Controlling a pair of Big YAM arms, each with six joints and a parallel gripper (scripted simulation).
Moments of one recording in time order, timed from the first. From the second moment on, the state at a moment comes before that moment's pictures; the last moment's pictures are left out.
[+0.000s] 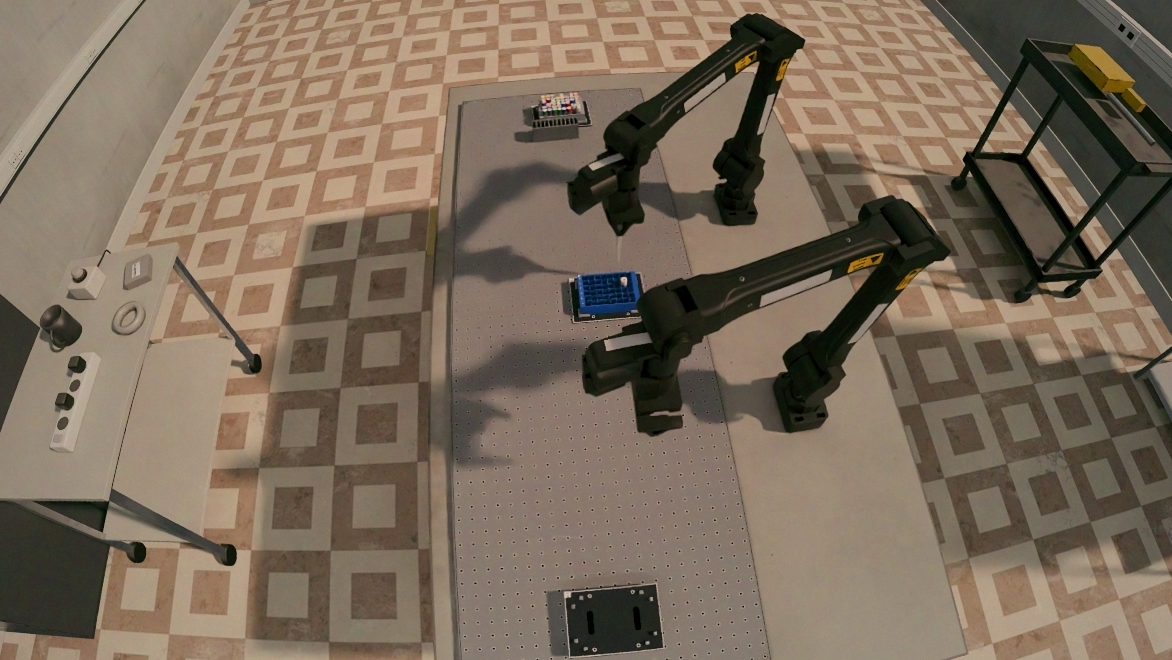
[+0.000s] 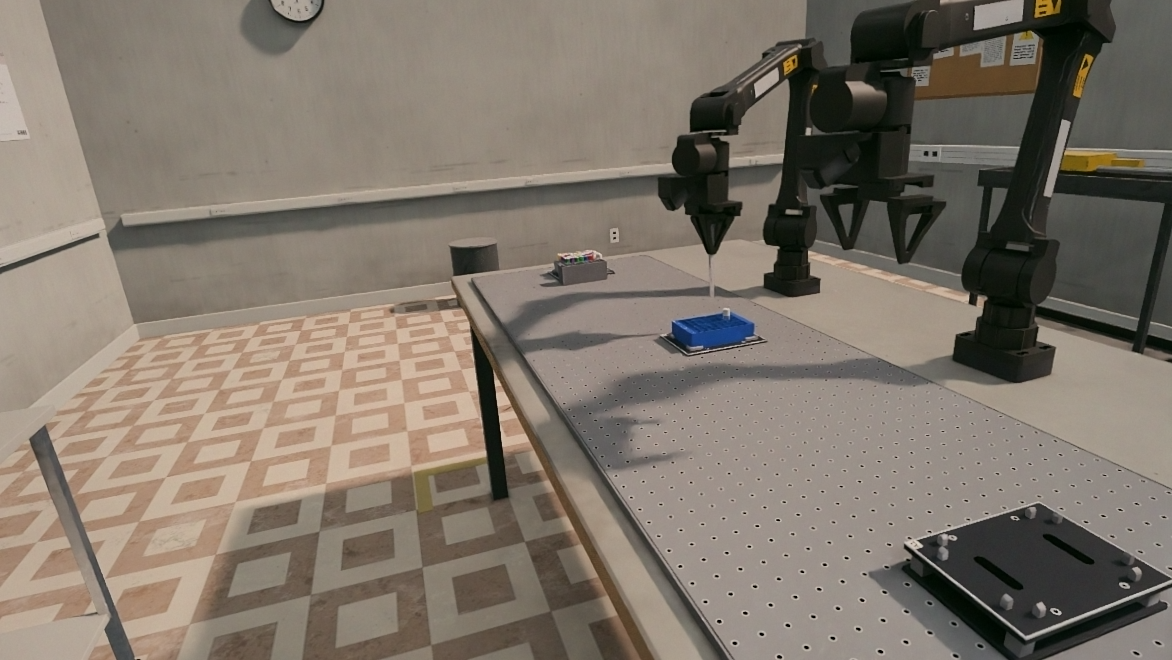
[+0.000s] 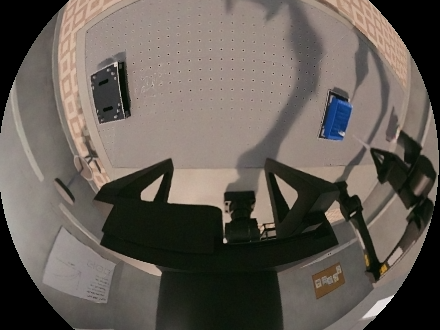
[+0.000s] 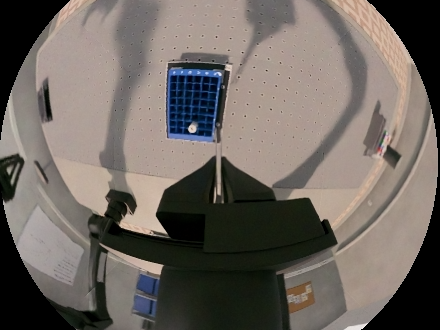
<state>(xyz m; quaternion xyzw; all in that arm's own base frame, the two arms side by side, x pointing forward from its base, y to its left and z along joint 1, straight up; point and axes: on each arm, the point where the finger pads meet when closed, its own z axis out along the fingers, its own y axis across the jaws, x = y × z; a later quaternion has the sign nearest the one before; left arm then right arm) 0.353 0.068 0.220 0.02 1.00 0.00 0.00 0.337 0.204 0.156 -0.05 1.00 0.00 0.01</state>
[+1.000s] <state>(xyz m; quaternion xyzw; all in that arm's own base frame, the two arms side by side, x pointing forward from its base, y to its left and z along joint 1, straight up) 0.353 0.068 0.220 0.02 1.00 0.00 0.00 0.344 0.161 0.156 -0.01 1.00 0.00 0.01</state>
